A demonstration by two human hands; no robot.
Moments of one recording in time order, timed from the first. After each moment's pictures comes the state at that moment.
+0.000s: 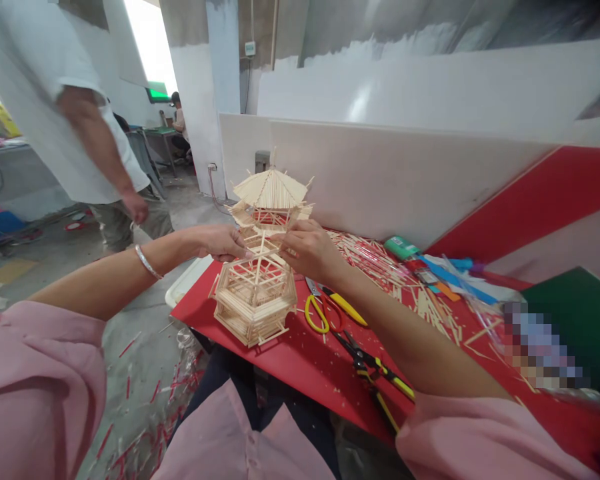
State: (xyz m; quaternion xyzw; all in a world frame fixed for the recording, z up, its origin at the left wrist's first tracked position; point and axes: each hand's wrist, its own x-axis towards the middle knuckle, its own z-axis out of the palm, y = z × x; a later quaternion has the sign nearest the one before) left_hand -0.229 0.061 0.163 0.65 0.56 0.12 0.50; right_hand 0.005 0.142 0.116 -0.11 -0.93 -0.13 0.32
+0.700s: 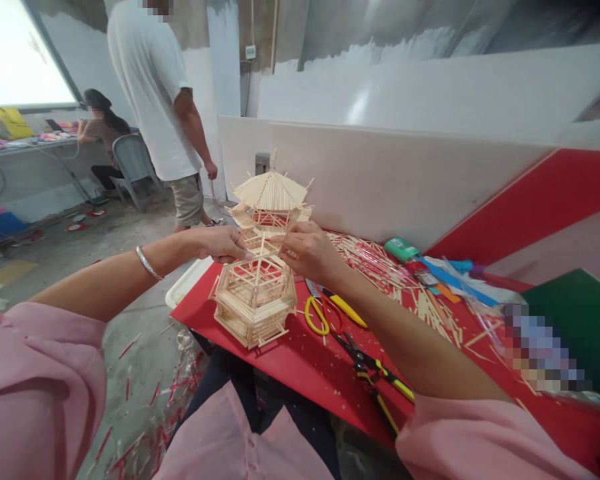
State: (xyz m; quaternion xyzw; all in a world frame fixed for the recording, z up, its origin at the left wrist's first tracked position) left_hand -0.229 0.060 0.165 0.65 0.58 0.11 0.48; right_hand 0.005 0.141 0.116 -0.10 -0.92 -0.12 0.35
